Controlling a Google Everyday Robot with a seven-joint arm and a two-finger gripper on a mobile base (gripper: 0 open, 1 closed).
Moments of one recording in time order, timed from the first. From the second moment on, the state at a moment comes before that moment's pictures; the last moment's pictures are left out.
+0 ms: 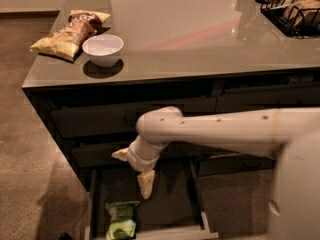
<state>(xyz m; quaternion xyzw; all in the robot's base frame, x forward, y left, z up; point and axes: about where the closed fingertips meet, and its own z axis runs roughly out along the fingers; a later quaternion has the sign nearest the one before) 0.492 0.078 0.564 -0.89 0.41 0.12 0.18</state>
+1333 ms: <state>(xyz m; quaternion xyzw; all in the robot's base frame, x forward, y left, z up) 0.485 0.168 0.460 -0.96 0.21 0.05 0.15</state>
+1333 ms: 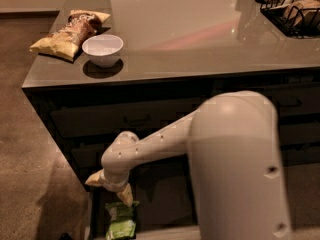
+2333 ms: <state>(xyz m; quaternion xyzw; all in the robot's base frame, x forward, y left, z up) 0.475 0.185 0.391 -0.98 0.11 0.05 0.17</state>
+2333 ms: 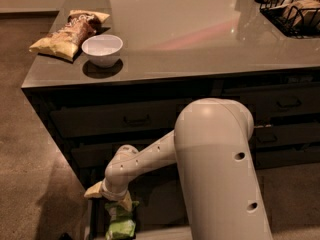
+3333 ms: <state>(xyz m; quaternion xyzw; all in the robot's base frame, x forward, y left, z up) 0.488 0.188 0.249 -0.99 0.07 0.07 0.13</state>
